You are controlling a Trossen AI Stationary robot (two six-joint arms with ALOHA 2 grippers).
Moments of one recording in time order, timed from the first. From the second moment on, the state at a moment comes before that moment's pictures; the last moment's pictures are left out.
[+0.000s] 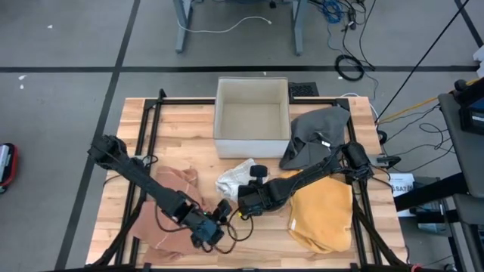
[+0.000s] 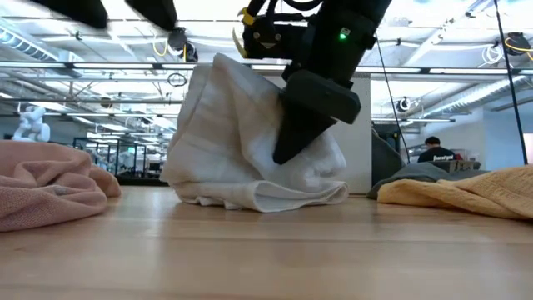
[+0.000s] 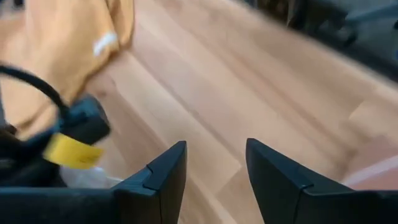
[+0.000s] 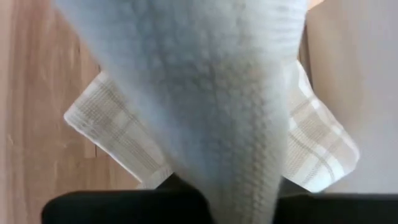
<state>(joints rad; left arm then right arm) -0.60 1.68 1.13 -0.31 -0.19 0.37 0.34 2.05 1.51 -0.70 0.52 0.29</state>
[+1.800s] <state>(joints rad) -0.48 1.77 1.12 -0.22 -0.17 0.41 0.47 1.88 1.51 -0.78 0.48 0.36</state>
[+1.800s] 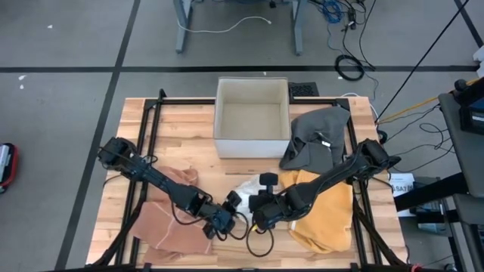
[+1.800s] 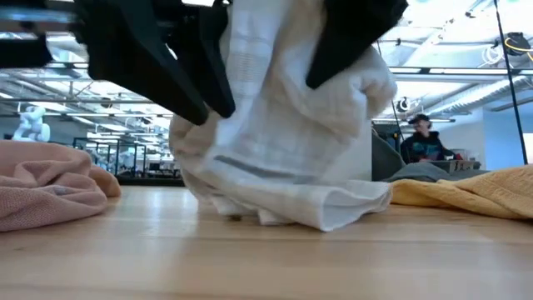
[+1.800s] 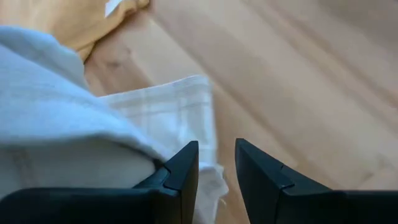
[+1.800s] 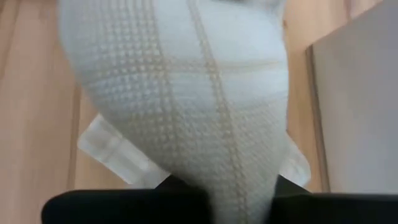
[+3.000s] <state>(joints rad) -0.56 1.81 1.02 -0.02 -0.48 0.46 0.27 1.74 1.30 -0.53 0.19 0.11</state>
